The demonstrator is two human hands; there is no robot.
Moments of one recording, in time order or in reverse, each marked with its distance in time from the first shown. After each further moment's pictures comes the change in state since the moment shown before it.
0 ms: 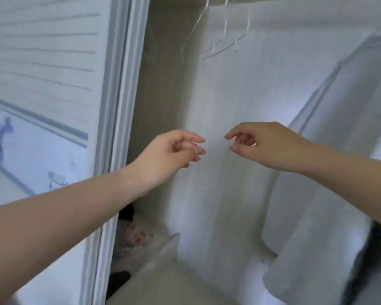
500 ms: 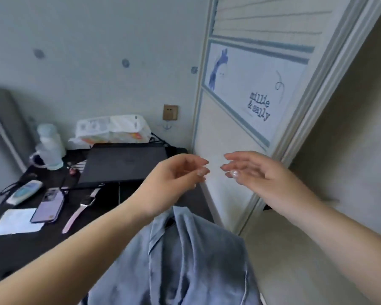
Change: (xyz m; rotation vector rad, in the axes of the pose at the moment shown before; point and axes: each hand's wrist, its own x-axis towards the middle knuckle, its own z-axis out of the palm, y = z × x) left_hand -0.329 -0.015 -0.104 0.154 0.625 -0.534; right_hand -0.100 -0.217 0.226 1.144 -0.573 -0.362
